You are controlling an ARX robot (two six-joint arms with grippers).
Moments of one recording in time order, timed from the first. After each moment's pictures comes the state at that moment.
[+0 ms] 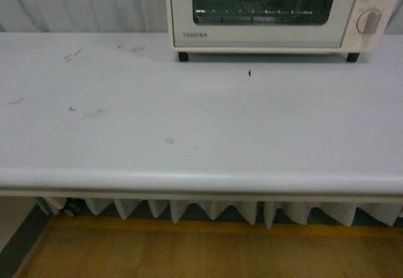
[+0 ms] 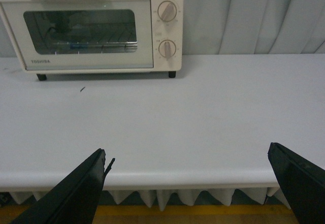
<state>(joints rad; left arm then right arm) 0.00 0.01 0.01 0.00 0.00 -0.01 0.00 0.00 0.01 0.00 0.00 -0.01</state>
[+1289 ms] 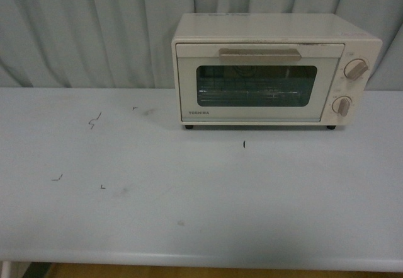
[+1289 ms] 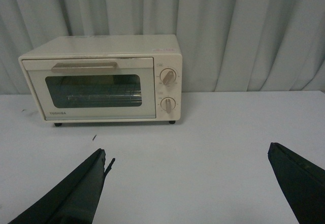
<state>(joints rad) 0.00 0.01 0.01 0.00 0.00 -0.01 0.00 0.00 0.01 0.00 0.00 -0.01</state>
